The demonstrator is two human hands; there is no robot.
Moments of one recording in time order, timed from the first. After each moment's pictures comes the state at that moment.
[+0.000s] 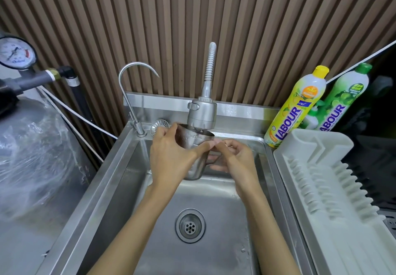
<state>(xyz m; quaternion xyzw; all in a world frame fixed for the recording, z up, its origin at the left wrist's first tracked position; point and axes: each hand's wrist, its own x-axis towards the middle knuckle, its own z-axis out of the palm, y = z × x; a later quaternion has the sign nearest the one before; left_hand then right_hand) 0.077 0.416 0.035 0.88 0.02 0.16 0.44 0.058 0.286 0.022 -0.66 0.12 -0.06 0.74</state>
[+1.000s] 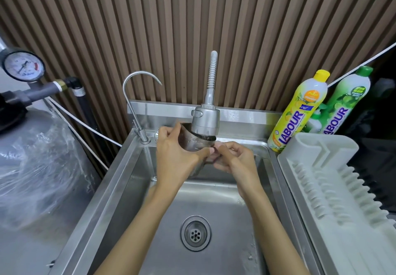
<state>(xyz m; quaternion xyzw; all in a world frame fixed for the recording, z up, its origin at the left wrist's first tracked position) 0.087 0.421 0.036 0.86 -0.04 0.19 0.47 0.067 0.288 0.023 -0.66 0.11 -0.06 0.75</state>
